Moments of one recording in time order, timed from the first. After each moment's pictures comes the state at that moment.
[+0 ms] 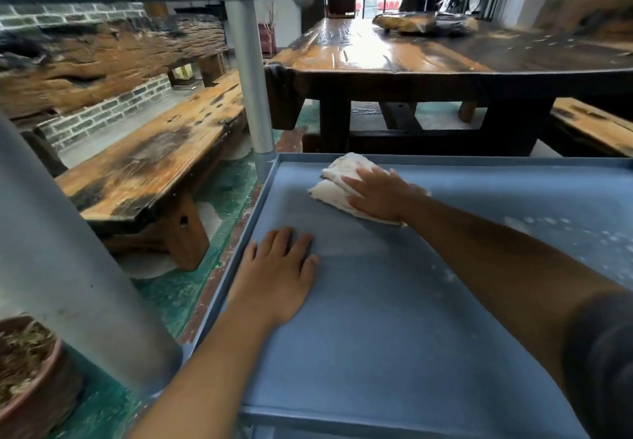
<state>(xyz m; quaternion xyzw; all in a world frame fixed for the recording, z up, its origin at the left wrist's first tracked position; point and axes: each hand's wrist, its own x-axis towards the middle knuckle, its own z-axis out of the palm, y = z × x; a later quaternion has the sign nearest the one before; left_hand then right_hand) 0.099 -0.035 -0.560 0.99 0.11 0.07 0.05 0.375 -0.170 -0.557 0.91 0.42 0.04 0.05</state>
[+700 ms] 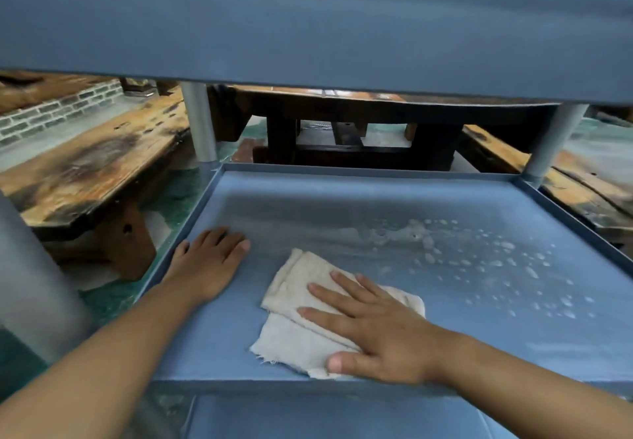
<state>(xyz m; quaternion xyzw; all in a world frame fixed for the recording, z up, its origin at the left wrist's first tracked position) 0.115 -0.033 -0.559 0.98 0.18 0.03 0.12 0.135 -0.360 -0.535 0.82 0.56 -0.10 -0.01</state>
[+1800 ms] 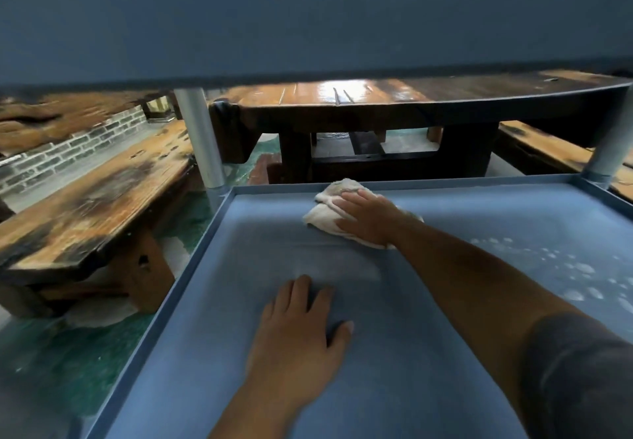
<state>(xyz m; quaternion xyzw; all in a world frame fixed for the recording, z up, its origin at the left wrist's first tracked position) 0.123 -0.143 -0.571 0.99 0.08 0.09 0.06 0.403 -0.239 -0.551 0.91 0.41 0.07 0.04</state>
